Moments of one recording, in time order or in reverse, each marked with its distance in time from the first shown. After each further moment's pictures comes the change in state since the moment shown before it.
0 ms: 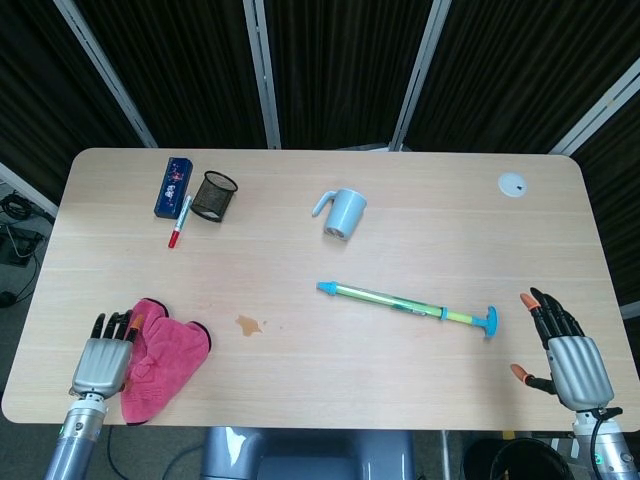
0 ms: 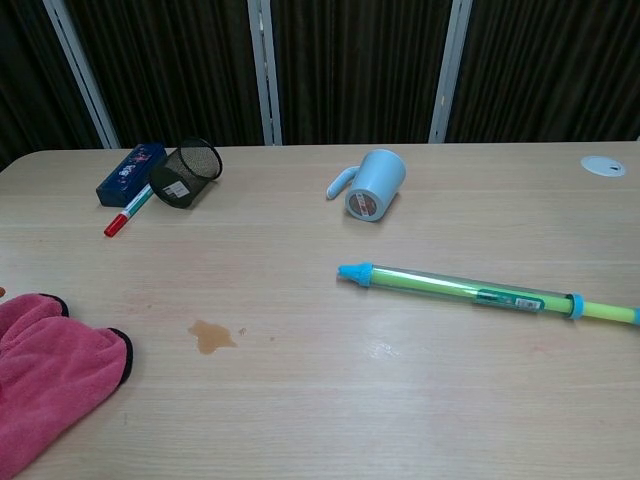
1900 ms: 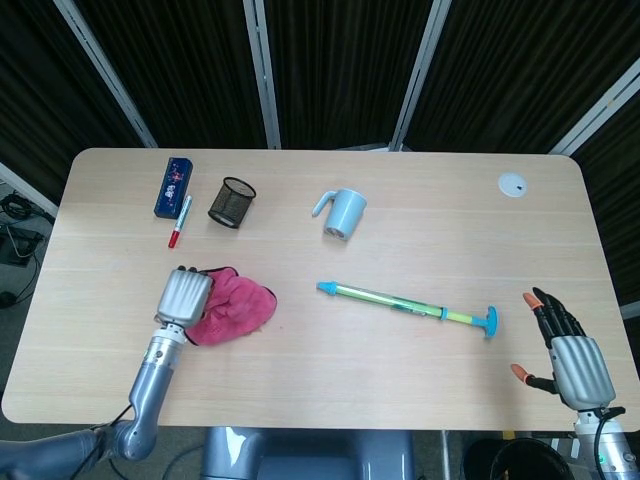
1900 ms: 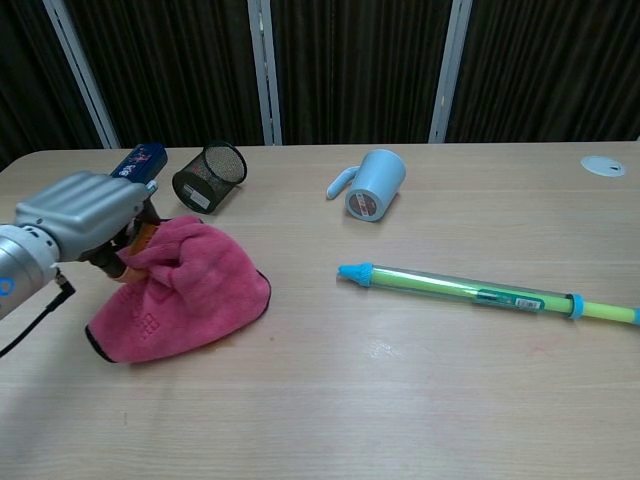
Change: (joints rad) left arm -0.346 -0.301 -0.206 0.273 0.028 -0.113 -0.096; right arm 0.000 0.007 0.004 -0.010 0.018 -0.010 0.045
